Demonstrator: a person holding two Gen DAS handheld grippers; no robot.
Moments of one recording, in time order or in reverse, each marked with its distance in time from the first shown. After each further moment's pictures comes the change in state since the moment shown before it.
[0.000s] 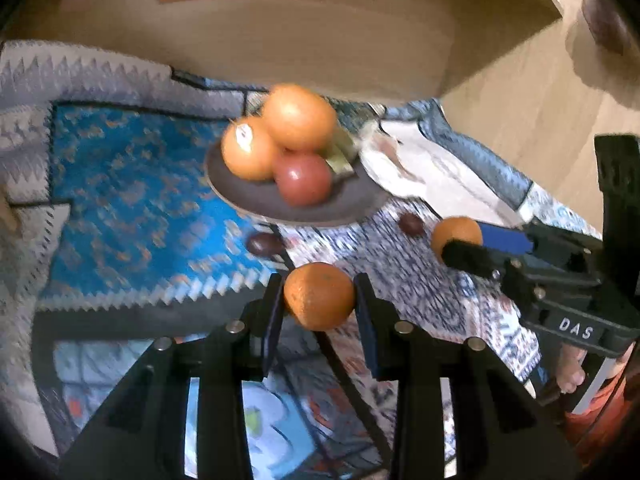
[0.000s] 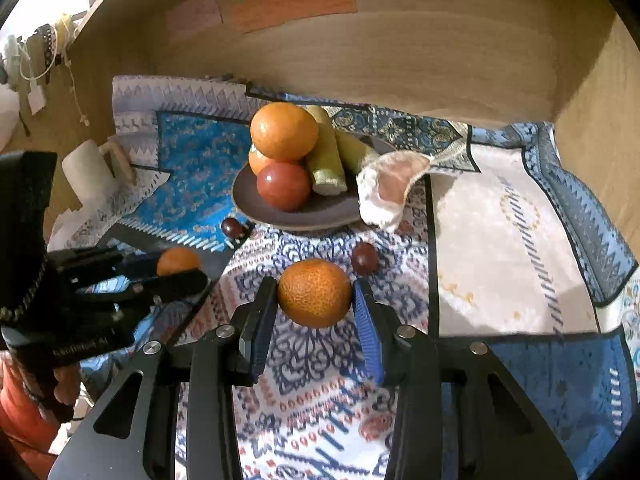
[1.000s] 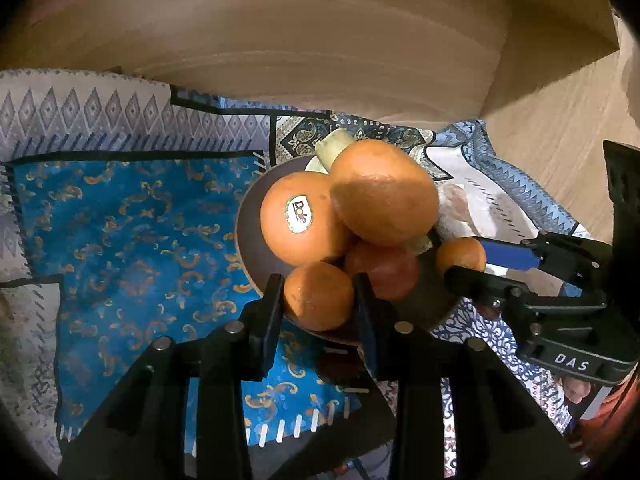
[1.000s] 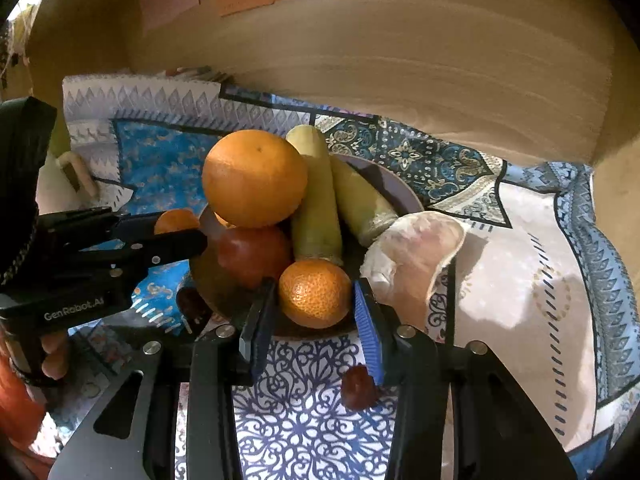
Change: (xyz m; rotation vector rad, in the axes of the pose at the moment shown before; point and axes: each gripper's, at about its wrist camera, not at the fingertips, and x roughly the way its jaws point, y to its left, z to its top) left arm 0.065 0.052 0.062 0.012 0.021 0.012; right arm 0.070 -0.009 0.058 -0.054 0.083 -0.029
